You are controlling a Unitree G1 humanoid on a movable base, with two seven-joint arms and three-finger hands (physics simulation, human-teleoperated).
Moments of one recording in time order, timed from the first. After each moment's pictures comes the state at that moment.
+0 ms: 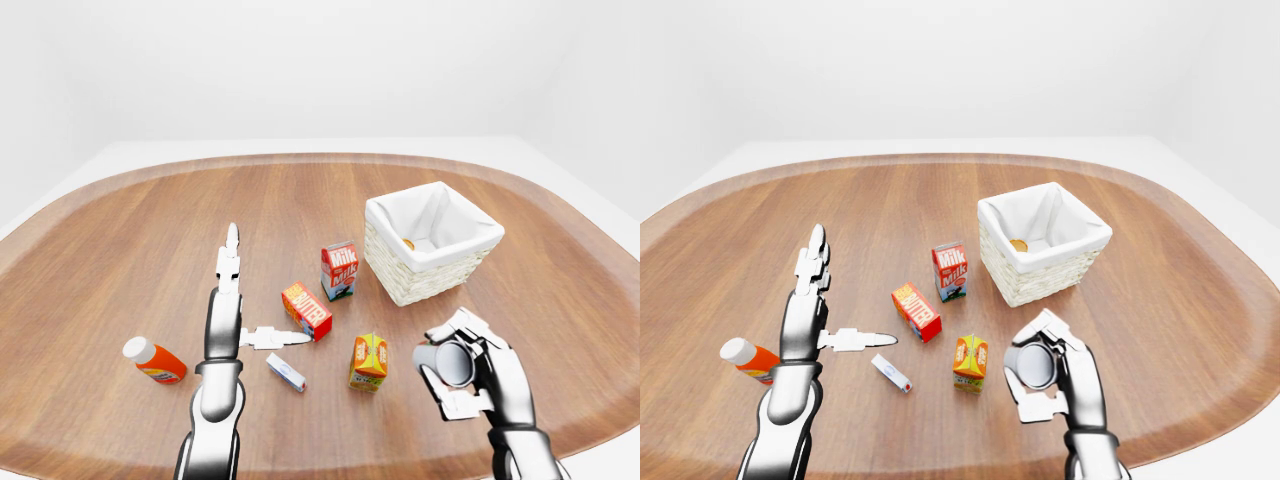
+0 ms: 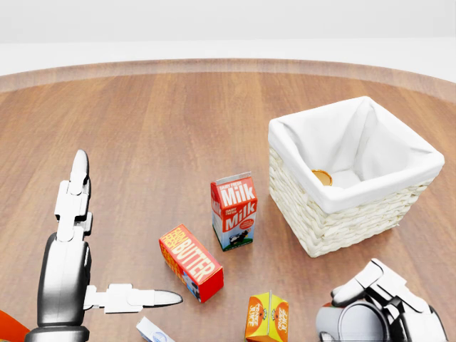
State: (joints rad) left arm 0.14 0.00 -0.06 -0.34 0.33 -0.09 0.07; right arm 0.52 0.08 -0.13 -0.51 -0.10 -0.09 0.22
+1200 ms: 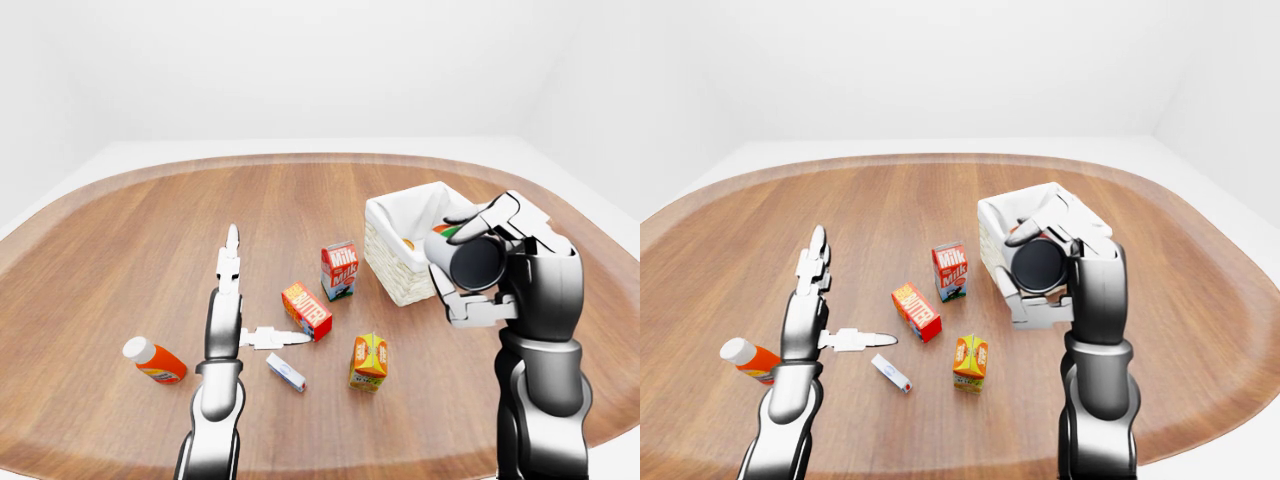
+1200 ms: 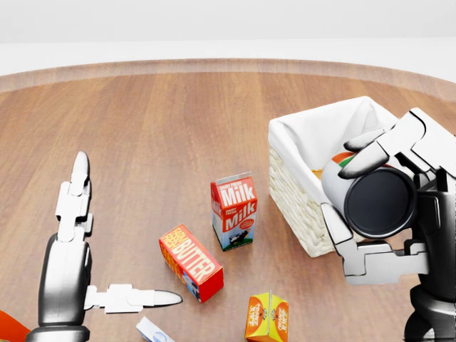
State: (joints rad) left arm 0.13 0.00 -0.05 -0.33 0.33 -0.09 0.07; right arm 0.01 -0.03 -0.12 -0.73 -0.20 -0.01 0.09
